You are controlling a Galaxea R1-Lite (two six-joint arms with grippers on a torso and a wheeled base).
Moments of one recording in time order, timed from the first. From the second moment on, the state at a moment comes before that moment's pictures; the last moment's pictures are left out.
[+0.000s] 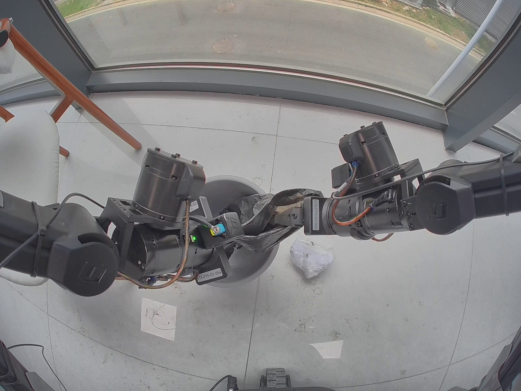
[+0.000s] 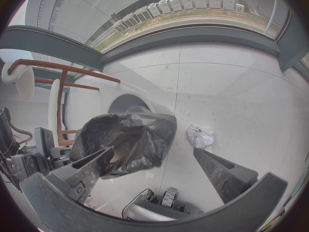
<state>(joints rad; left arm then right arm) -0.66 1.76 -1.01 -0.16 0.15 0.81 0.68 1.97 -1.36 0.08 -0.06 0.46</state>
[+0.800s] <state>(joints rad) -0.63 1.78 -0.94 -0.21 0.20 0.72 0.71 2.03 -1.44 0.06 -0.08 0.44</state>
